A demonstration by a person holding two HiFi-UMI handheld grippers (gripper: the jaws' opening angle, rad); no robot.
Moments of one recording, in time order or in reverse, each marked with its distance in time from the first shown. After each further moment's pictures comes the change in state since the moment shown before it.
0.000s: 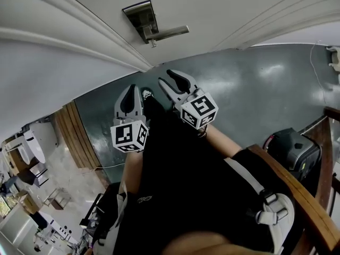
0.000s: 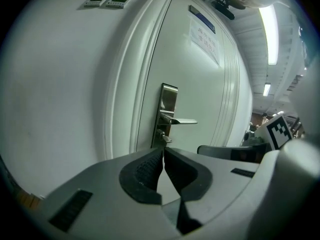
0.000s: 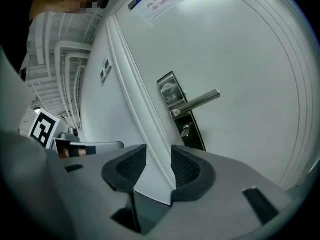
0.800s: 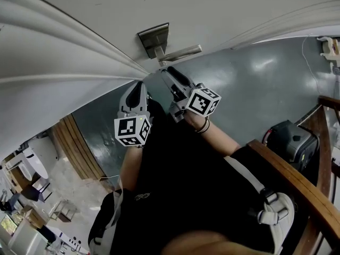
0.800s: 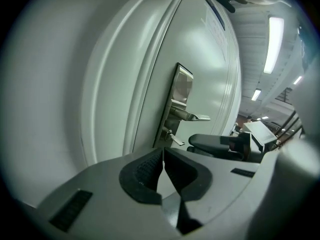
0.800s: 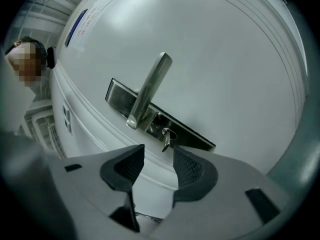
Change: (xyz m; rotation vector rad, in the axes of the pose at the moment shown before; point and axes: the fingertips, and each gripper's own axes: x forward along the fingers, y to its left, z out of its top) left arm 0.088 0.040 -0.004 -0.032 0.091 -0.175; right arm 0.078 -0.066 0.005 0.604 -0.176 -0.054
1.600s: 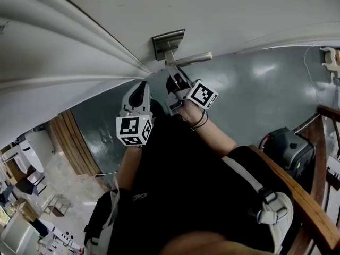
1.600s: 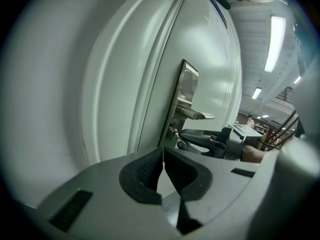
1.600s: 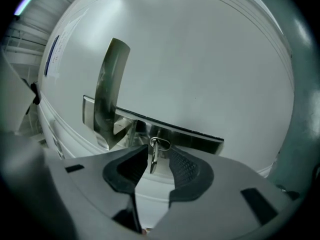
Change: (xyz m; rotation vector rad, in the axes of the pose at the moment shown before) left arm 0.005 0.013 0.006 0.000 0.020 0.000; right arm 0.045 -0.010 0.020 0.253 -0.109 0.023
